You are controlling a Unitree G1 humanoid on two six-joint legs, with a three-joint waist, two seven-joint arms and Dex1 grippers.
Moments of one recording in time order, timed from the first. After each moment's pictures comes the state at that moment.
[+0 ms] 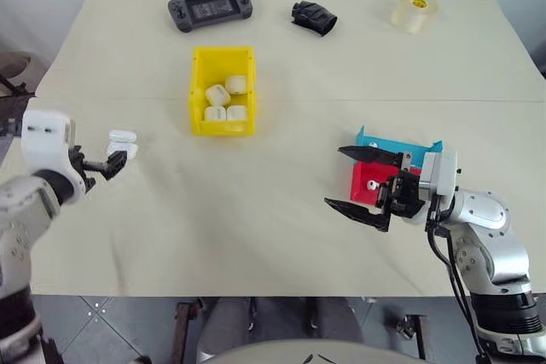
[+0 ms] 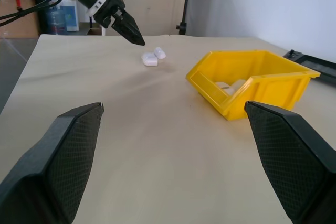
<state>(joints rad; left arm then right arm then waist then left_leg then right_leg) -0.32 0.88 0.44 -0.32 -0.55 1.33 -0.14 -0.14 -0.57 -0.07 -0.30 0.57 0.07 1.09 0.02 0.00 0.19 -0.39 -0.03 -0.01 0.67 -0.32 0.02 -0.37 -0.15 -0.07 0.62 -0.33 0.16</state>
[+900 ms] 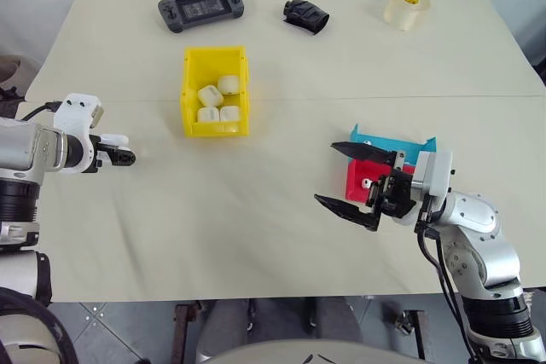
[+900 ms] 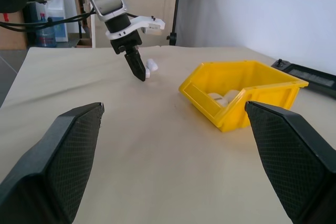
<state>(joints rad) -0.79 0.97 -0.09 0.33 -0.32 1.31 -0.45 -0.13 -0.53 -0.03 -0.35 0.57 0.07 1.02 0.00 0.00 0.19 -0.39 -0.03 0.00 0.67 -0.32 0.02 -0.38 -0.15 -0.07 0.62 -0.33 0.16</state>
